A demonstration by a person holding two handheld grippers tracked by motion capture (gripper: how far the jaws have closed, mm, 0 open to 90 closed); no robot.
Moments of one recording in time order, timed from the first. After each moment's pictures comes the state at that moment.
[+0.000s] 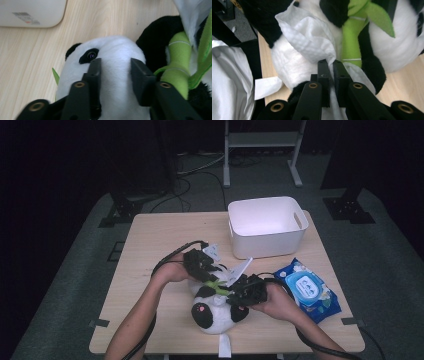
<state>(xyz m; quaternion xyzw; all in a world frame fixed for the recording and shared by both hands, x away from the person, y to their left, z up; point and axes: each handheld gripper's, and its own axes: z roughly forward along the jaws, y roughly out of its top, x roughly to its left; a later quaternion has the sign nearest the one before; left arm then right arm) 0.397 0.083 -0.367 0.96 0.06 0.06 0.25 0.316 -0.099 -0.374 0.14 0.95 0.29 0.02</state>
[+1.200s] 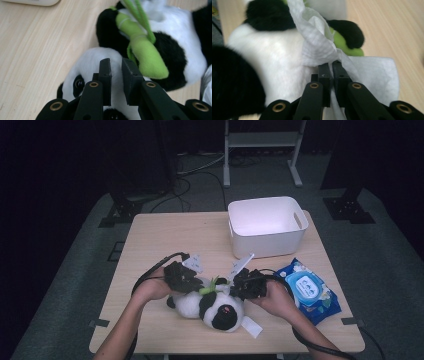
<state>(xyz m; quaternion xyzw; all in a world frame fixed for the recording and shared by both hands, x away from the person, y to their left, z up) 0.346 0.125 -0.359 0.95 0.11 0.06 0.27 0.334 -0.103 -0.384 0.19 0.94 0.28 0.07</state>
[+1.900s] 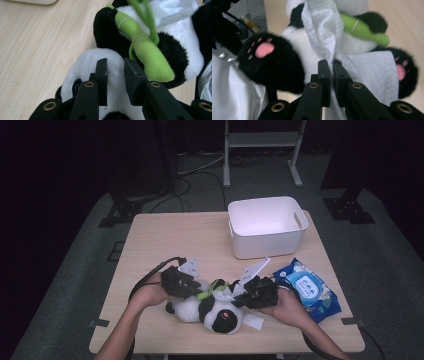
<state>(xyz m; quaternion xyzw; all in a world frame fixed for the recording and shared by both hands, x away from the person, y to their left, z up) 0.337 0.132 -0.362 0.95 0.12 0.07 0.28 0.307 -0.129 -0.377 0.18 0.92 0.34 -0.01</state>
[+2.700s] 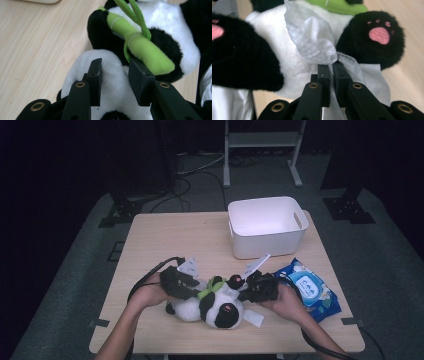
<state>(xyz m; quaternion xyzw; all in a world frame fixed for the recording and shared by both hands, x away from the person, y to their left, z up) 0.336 0.135 -0.362 0.95 0.13 0.07 0.28 0.333 -0.136 -0.396 0.23 0.92 0.32 0.00</state>
